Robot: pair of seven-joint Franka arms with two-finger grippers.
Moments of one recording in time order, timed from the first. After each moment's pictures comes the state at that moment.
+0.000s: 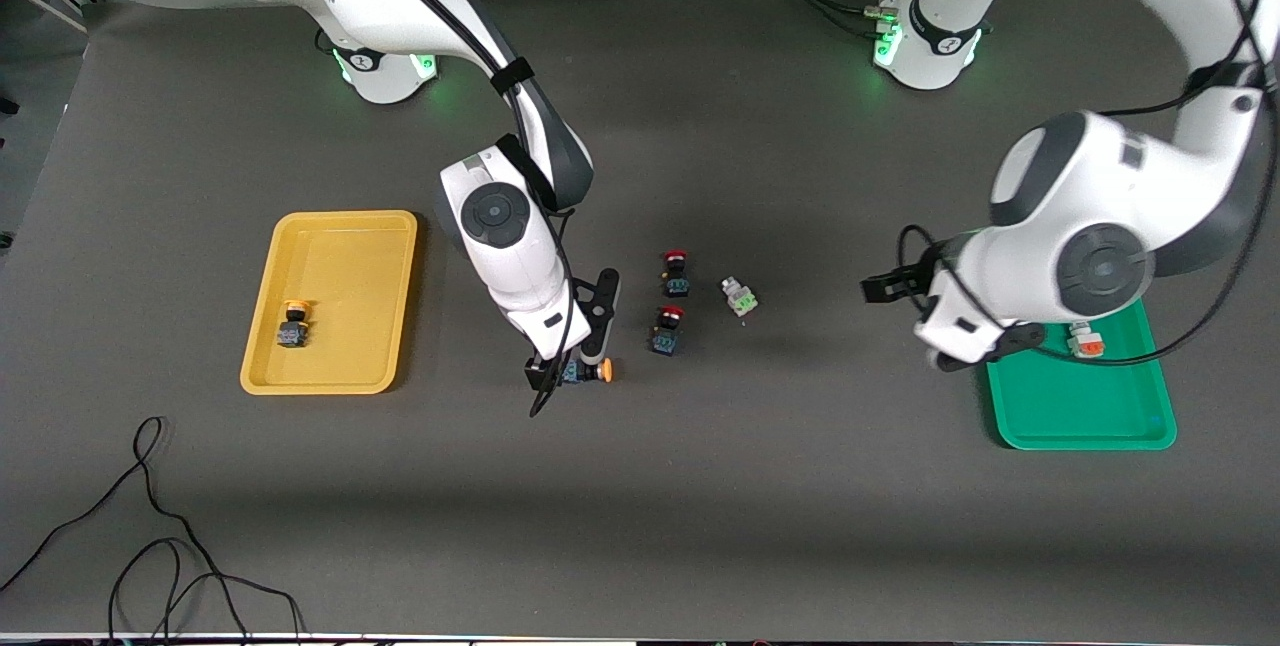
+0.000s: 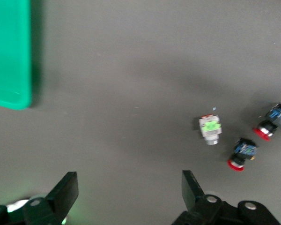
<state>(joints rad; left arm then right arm) 0.26 0.48 -0.70 -1.56 0.09 1.65 -0.78 0.85 0.62 -0.33 -1.65 0.16 2.42 -0.89</state>
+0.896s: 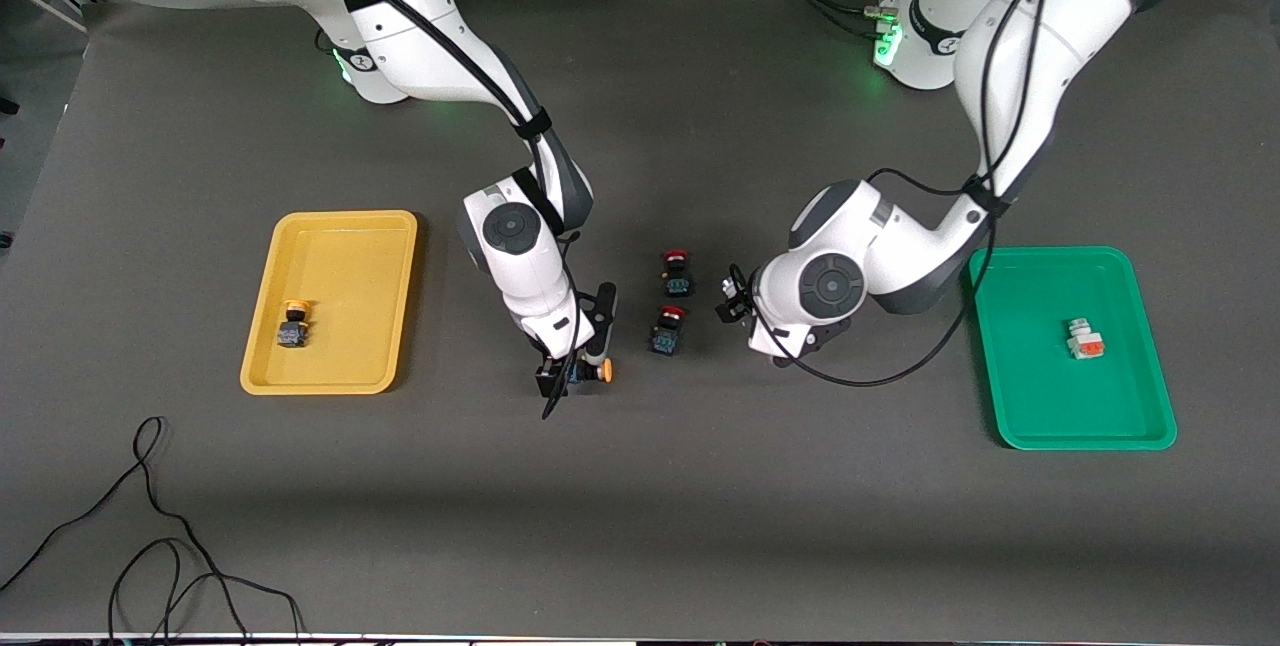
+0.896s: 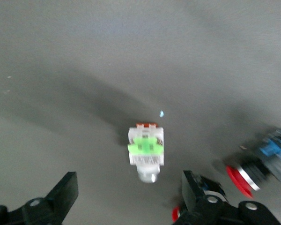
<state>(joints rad) -0.01 0.72 -0.62 -1.72 0.17 2.10 -1.21 0.87 0.75 -0.32 -1.76 0.16 2.73 -0.91</state>
